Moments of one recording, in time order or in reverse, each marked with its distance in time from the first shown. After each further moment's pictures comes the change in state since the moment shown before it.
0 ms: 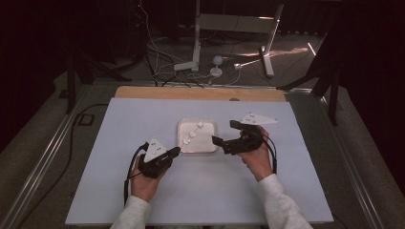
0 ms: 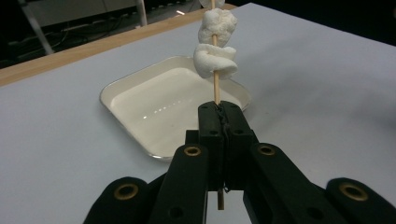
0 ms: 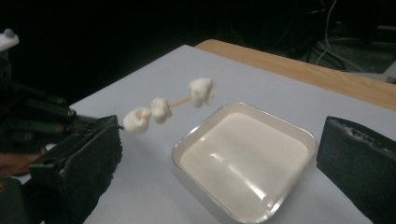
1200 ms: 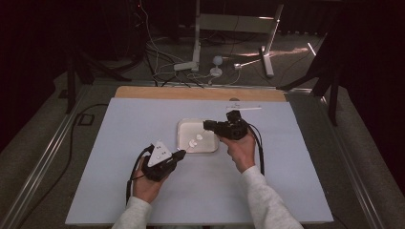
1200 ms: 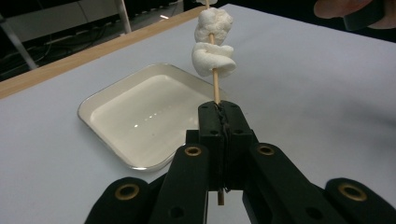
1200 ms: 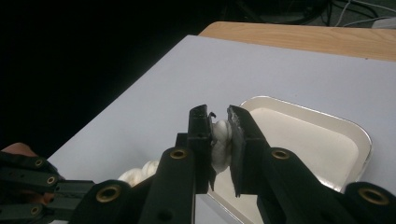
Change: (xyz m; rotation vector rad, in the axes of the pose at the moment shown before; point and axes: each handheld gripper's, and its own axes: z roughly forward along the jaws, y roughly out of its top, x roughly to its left) left arm -0.009 0.004 0.001 0.002 -0.048 0.060; right arm -0.005 0.016 0.043 0.081 0.022 0.202
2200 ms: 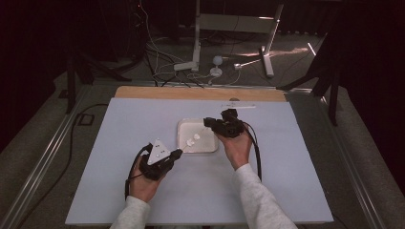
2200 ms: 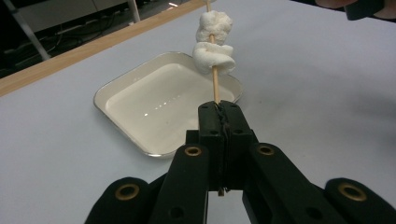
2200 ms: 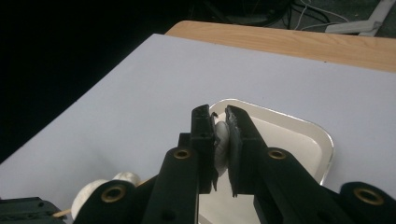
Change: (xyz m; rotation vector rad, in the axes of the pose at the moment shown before) left arm 0.004 0.001 -0.004 0.046 0.035 0.006; right arm 0.000 0.003 0.013 0.005 -0.145 -0.026
